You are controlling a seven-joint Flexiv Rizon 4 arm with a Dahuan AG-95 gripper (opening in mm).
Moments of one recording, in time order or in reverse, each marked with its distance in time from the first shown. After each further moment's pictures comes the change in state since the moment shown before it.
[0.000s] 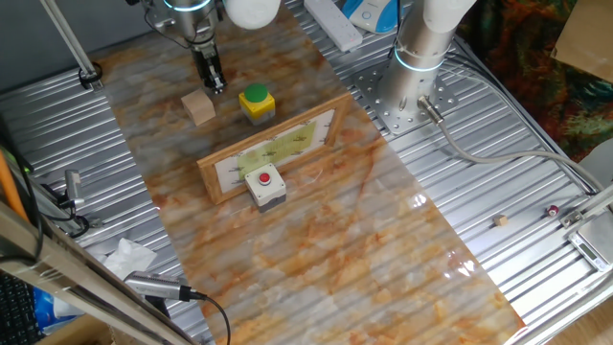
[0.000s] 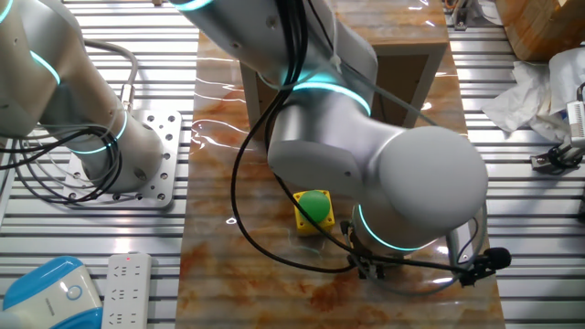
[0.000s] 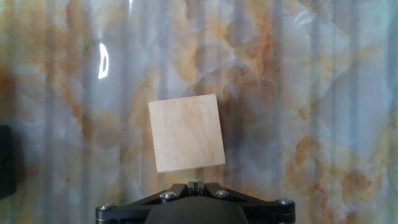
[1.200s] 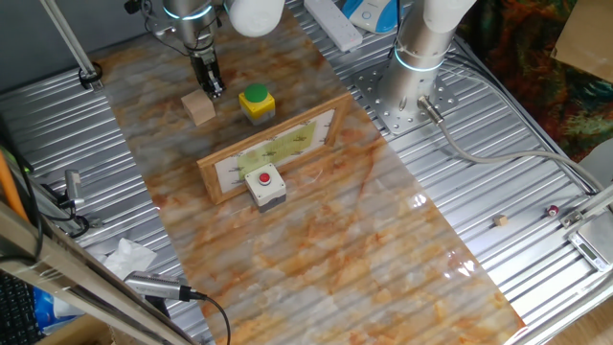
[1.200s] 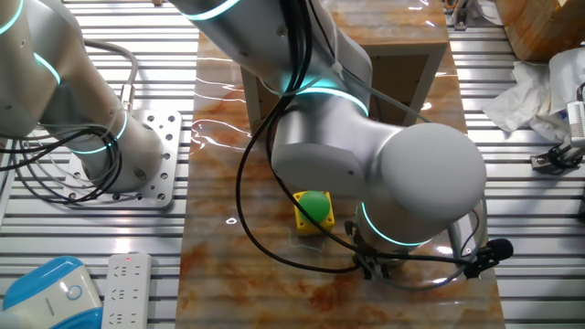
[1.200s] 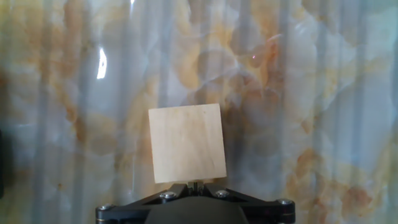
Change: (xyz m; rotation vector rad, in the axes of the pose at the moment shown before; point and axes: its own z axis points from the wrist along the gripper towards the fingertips) arm -0.008 -0.002 0.006 0.026 -0.008 -0.044
